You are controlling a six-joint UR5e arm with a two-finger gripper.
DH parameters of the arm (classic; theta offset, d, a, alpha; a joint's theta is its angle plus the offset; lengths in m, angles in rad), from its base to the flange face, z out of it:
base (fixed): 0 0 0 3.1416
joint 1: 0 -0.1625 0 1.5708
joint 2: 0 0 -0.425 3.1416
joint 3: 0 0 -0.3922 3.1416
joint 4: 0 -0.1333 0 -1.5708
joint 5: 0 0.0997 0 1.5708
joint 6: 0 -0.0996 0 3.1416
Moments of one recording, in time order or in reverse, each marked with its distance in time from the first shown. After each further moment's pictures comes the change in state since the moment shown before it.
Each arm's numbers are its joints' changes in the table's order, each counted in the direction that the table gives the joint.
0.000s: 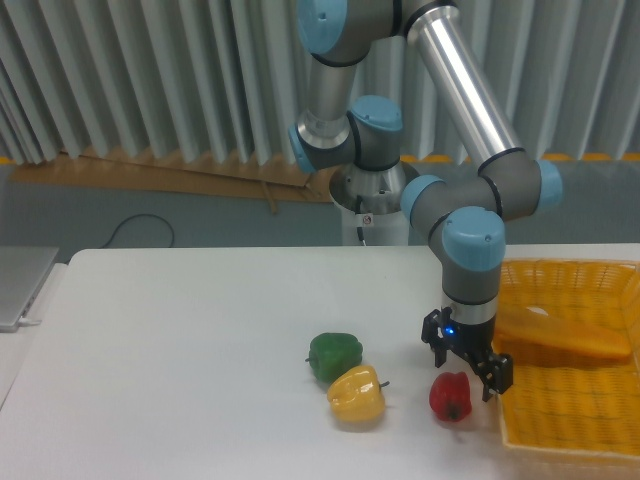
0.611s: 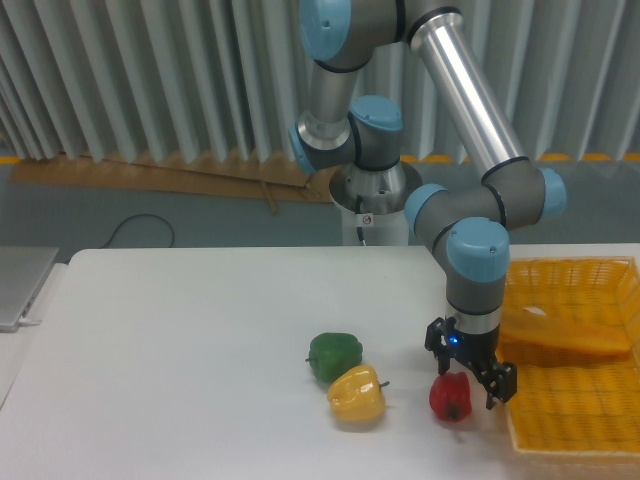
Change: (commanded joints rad) arm 0.018 0.014 -0.003 -0.006 0.005 0.009
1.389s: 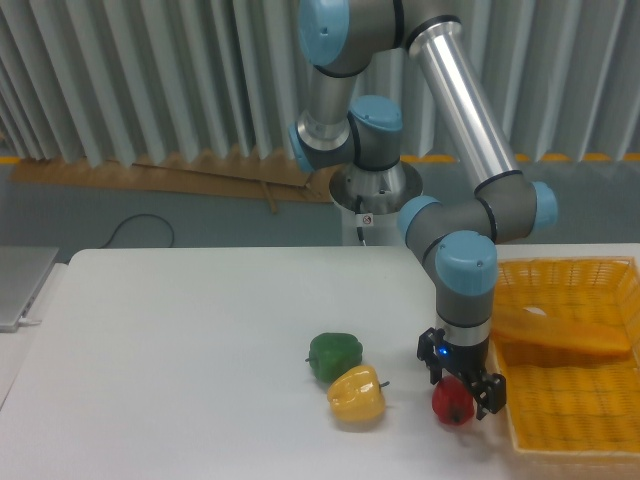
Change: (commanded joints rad) arm 0.012 0.037 0.000 -0.043 0.005 -0.008
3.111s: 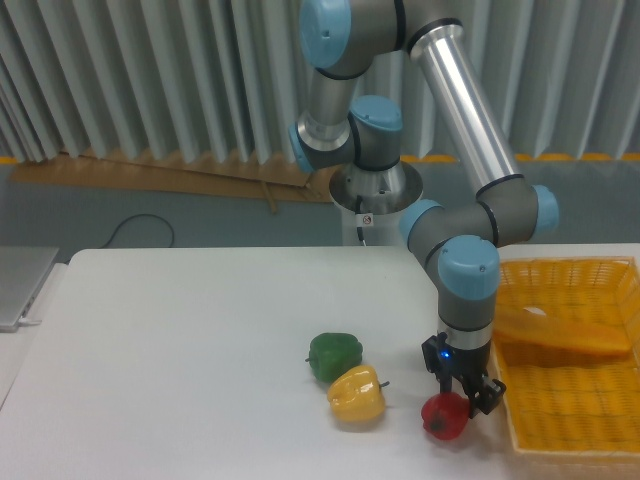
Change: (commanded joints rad) arm -0.006 -0.002 -0.003 0.003 -0.005 -0.002
